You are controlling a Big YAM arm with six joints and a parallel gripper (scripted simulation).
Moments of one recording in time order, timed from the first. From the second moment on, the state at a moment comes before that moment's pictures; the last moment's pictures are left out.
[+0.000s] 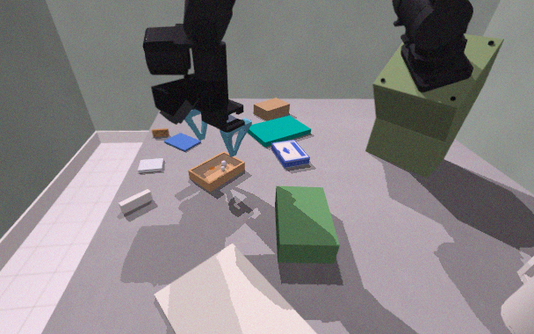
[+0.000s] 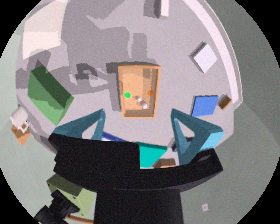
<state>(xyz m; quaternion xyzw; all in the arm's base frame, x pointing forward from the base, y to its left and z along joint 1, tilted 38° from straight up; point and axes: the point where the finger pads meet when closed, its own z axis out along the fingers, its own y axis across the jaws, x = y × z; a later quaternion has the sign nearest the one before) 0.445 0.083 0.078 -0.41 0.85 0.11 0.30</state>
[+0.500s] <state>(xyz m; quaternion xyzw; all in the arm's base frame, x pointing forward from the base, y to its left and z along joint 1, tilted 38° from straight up) 0.445 0.083 0.078 -0.41 0.85 0.11 0.30</state>
